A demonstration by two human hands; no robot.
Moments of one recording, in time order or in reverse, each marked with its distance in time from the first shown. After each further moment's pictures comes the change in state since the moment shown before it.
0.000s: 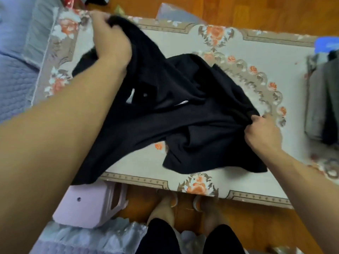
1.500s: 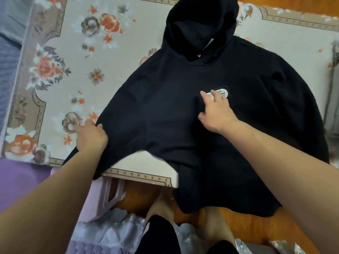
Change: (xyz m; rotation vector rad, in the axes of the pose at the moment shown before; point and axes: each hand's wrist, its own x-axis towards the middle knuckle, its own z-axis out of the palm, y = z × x) left_hand -0.091 -0.250 -0.106 0.981 -0.146 -0.514; right_hand 0.028 -0.120 0.071 0.051 -0.368 -0.326
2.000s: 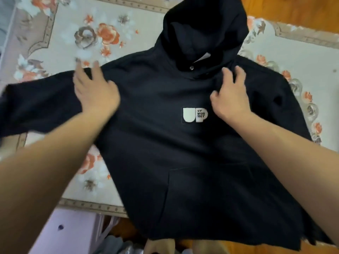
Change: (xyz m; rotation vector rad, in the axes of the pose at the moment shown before) left_hand 0.104 0.145 -0.034 -0.189 0.227 0.378; right_hand 0.094 -0.028 -0.039 0.107 0.404 0.080
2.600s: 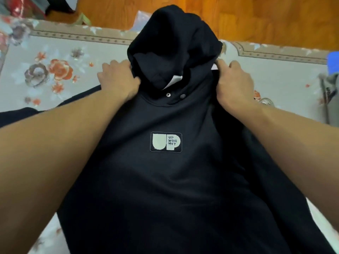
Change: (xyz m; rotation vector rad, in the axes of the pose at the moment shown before) left_hand 0.049 0.196 0.070 0.287 -0.132 0.327; right_hand 0.123 0.090 -0.054 -0.290 0.261 -0.170
